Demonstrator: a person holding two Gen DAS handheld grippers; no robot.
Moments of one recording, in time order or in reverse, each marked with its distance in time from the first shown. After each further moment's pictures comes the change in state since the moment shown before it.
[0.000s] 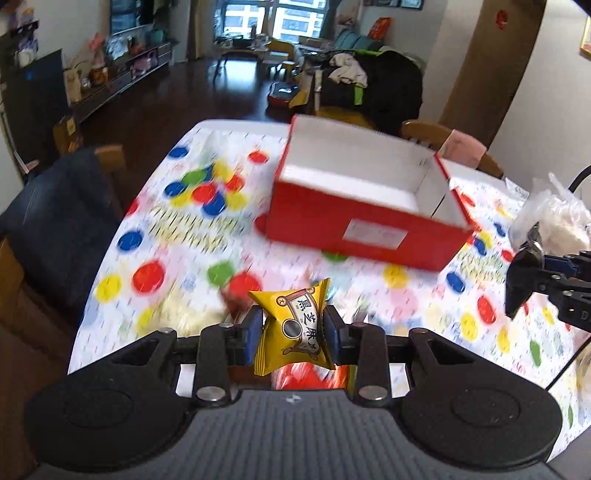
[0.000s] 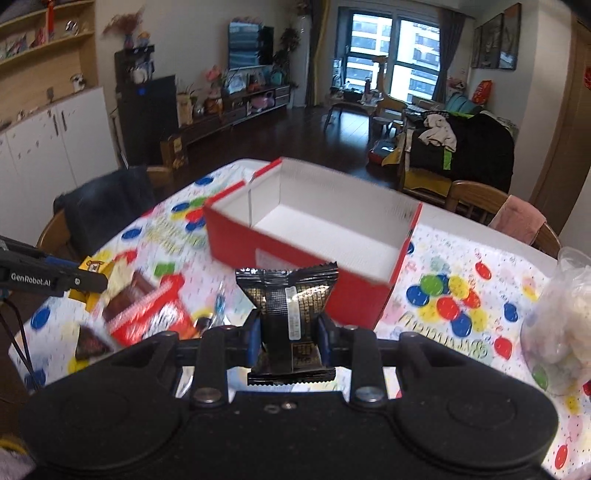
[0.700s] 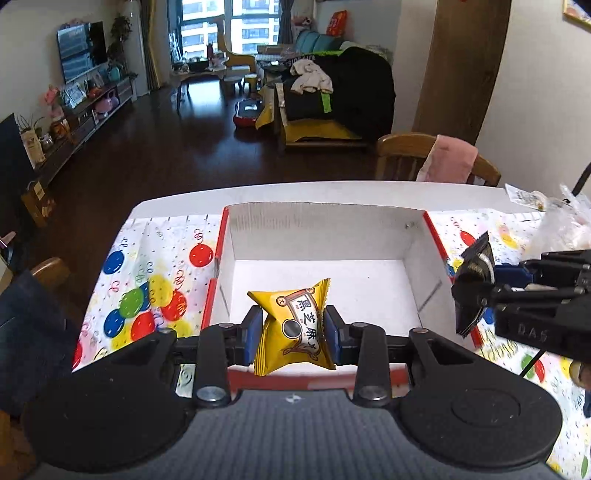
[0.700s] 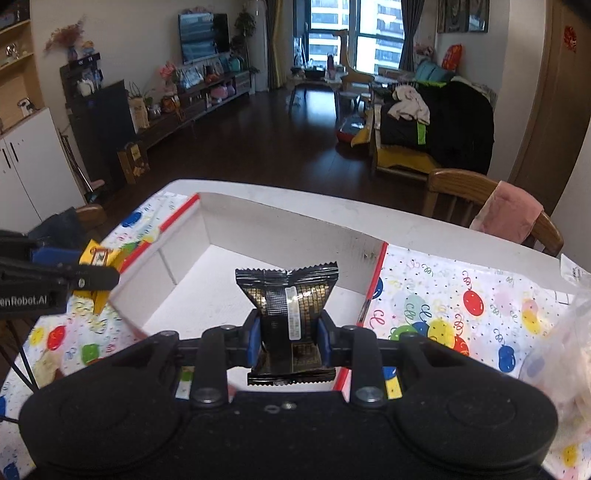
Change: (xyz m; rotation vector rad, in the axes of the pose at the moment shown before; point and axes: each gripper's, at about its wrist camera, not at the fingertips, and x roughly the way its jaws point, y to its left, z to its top) left arm 0.101 -0.072 0.149 0.168 -0.004 0.008; right arm 0.117 -0.079 0.090 0.105 0.093 -0.055
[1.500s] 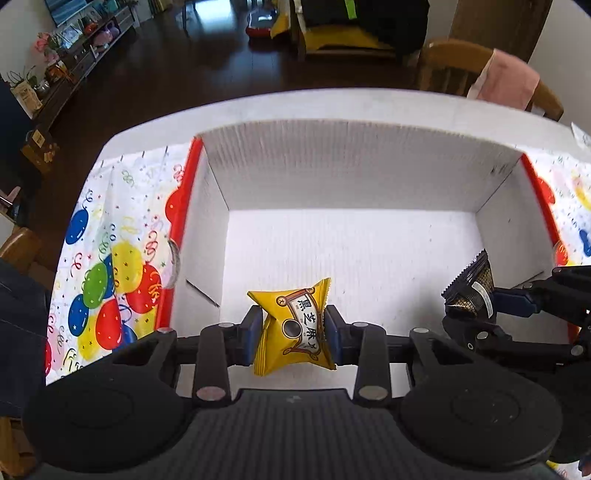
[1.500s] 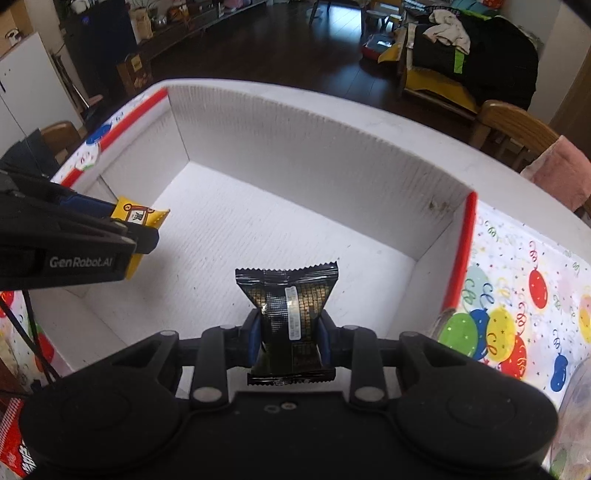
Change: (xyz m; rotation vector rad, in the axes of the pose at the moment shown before) left arm 0.145 -0.003 0.025 0.015 0.319 0.096; right arm 0.122 0.016 0.006 -0.063 0.316 0.038
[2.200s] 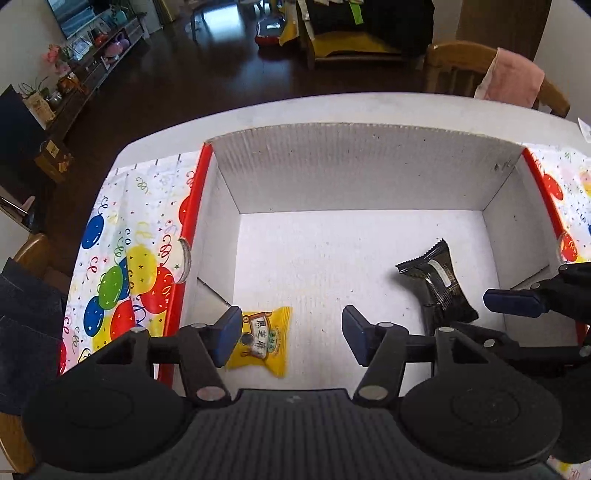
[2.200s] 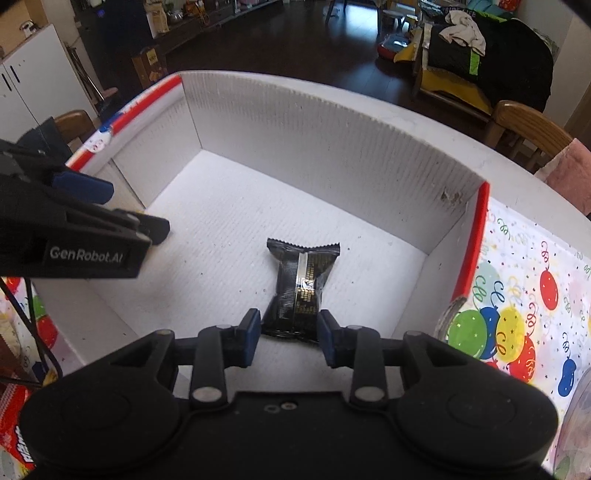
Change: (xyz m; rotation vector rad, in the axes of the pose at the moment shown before) left arm -0.014 -0.006 -0.007 0.003 -0.042 0.053; right arm -0.009 -0.011 0.000 -0.033 -0.030 0.055
